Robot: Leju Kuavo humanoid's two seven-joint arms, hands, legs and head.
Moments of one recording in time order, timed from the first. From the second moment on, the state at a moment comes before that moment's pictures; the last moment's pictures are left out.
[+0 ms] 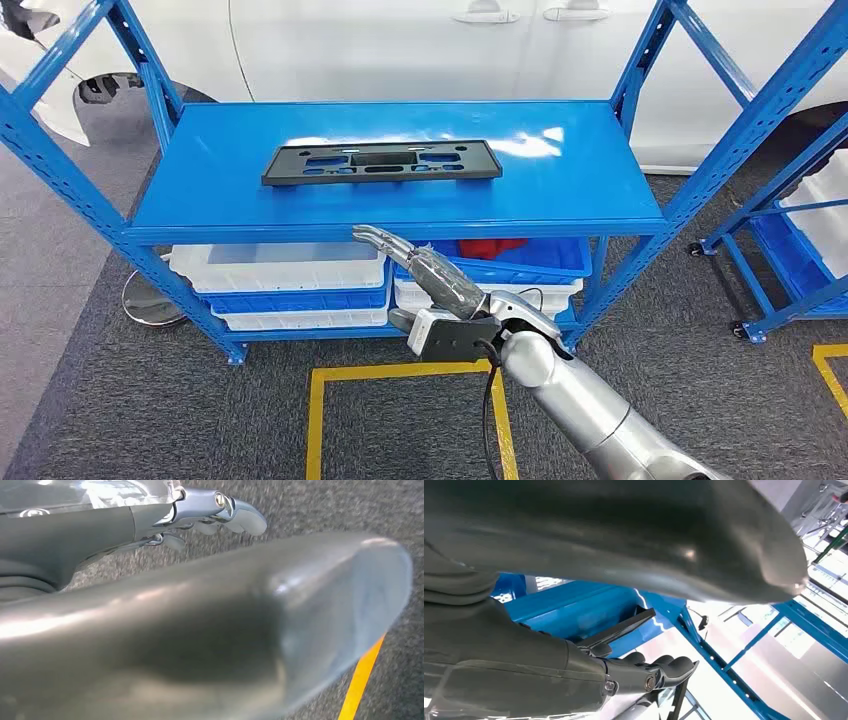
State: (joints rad) left arm -0.09 -0.10 1.15 -0.22 -0.82 0.04 -0.39; right arm -0.54 -0.06 0.70 -1.35 0.39 0.04 -0.46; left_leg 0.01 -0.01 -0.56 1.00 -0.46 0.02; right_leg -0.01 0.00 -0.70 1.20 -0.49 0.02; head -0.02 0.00
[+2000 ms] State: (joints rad) left arm -0.10 -0.10 1.15 -0.22 -0.85 0.03 -0.39; right arm -0.34 -0.13 0.48 -1.55 0.38 0.02 -0.48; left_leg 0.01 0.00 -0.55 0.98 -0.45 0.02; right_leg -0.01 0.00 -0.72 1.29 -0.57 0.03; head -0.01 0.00
